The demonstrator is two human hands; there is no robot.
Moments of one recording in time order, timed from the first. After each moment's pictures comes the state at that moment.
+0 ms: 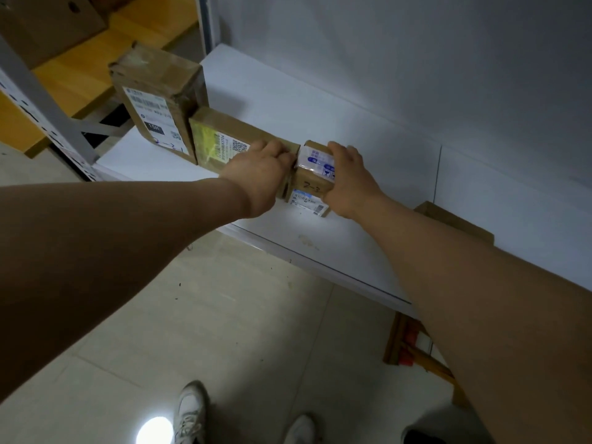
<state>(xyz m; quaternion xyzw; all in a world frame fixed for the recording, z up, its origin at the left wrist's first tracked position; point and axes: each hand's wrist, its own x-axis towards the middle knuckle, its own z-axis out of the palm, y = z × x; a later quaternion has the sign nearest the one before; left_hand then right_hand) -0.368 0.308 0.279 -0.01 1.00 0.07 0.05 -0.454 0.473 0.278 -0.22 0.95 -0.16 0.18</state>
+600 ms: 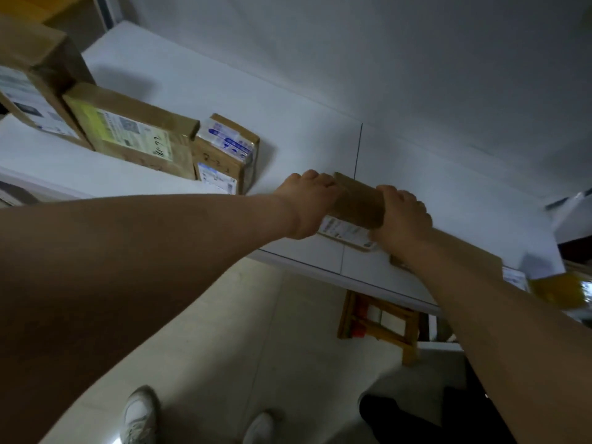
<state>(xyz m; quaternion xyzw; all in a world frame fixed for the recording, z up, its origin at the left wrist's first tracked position) -0.407 0.515 0.289 0.17 0.98 0.09 0.08 -0.437 0.708 0.297 -0.04 0.99 0.00 0.14</state>
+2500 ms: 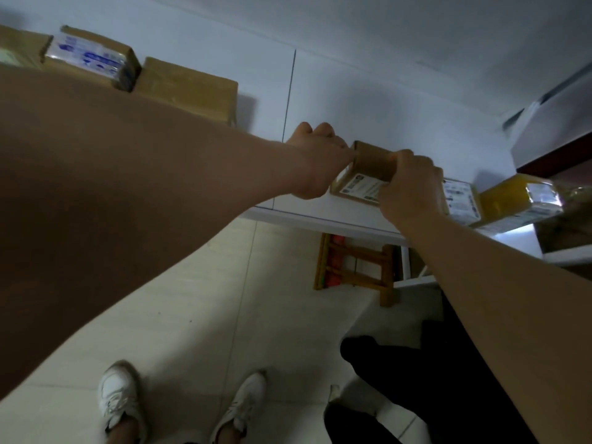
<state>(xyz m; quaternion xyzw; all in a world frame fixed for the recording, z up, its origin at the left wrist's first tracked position) -0.409 0.682 0.283 0.26 0.96 -0.02 0.09 -0.385 0.851 0.294 0.08 0.99 -0.06 0.02</state>
